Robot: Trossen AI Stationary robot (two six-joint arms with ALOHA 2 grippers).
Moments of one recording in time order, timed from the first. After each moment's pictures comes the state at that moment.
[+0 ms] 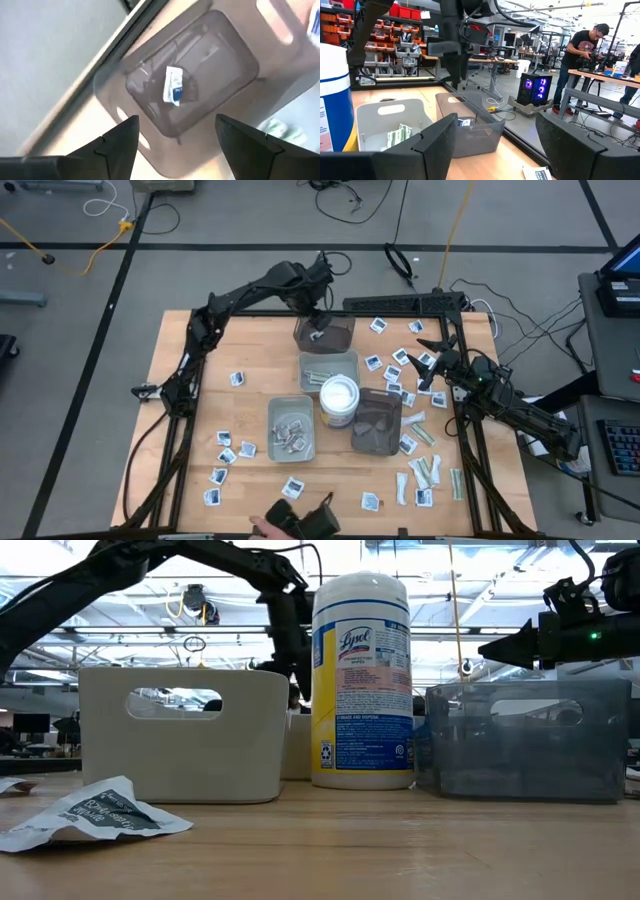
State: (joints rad) left arm 0.58 2.22 2.20 -1.27 -0.01 -0.16; right arm -0.54 0.01 0.02 0.07 0.03 -0.12
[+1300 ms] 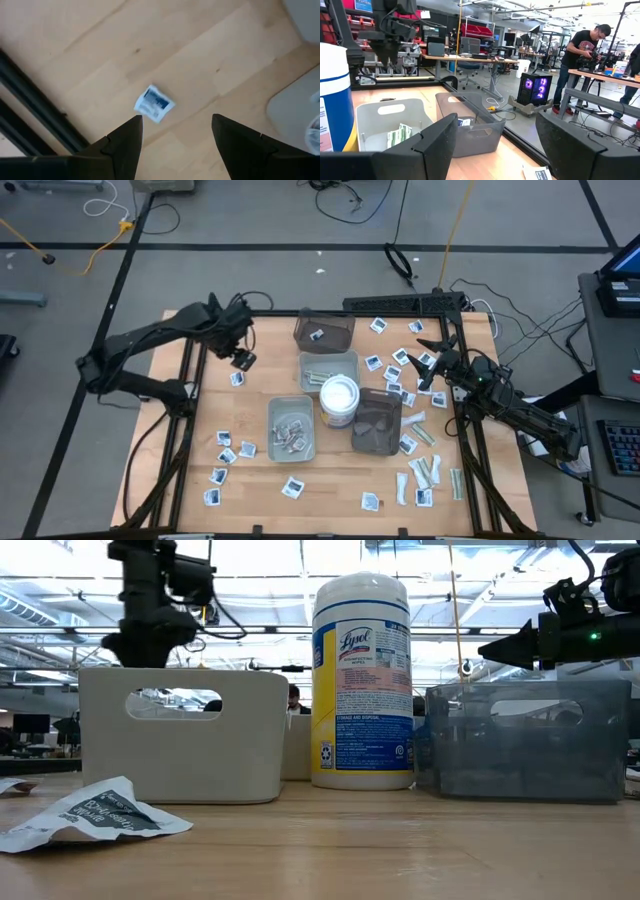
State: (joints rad) left arm 0.60 1.28 1.08 -1.24 0.03 -0.38; right arm -0.54 0.01 0.02 0.07 0.03 -0.12
